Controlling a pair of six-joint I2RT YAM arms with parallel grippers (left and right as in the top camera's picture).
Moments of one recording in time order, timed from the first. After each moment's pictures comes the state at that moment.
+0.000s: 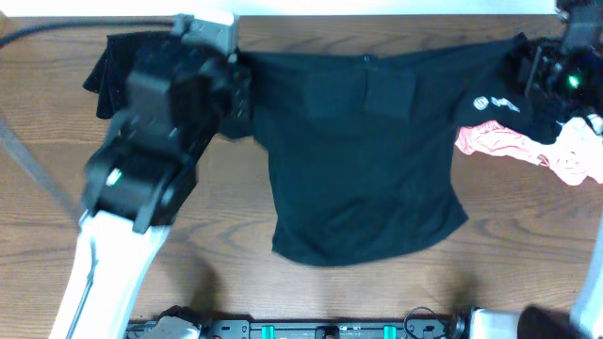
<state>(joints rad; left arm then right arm) -0.37 1.30 1.58 -0.72 -0.10 -0.09 -0.18 1.53 1.91 -1.11 -0.45 -0.06</state>
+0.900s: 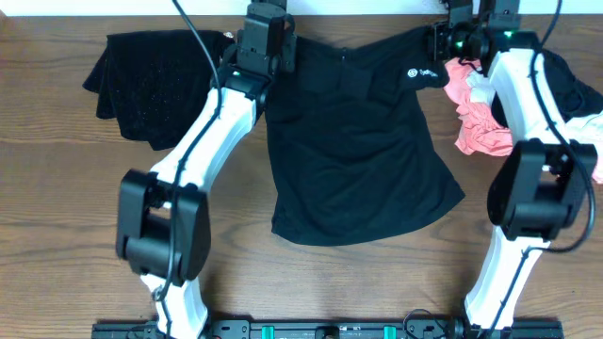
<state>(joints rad) -0.34 1.97 1.58 -0.15 -0.22 -0.09 -0.04 2.21 1.91 -0.50 -0.43 -0.12</state>
